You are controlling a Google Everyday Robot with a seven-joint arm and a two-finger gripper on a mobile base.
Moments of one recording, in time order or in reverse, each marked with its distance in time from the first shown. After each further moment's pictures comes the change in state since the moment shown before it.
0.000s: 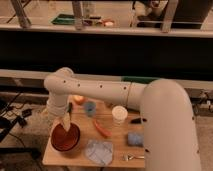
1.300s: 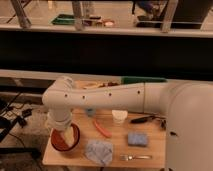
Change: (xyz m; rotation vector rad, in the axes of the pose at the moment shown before) arm -0.057 0.060 -0.014 -0.024 0.089 0.200
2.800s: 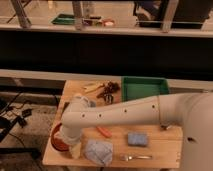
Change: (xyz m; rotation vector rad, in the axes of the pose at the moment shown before) arm 0.006 0.047 0.061 0.124 -0.062 0.115
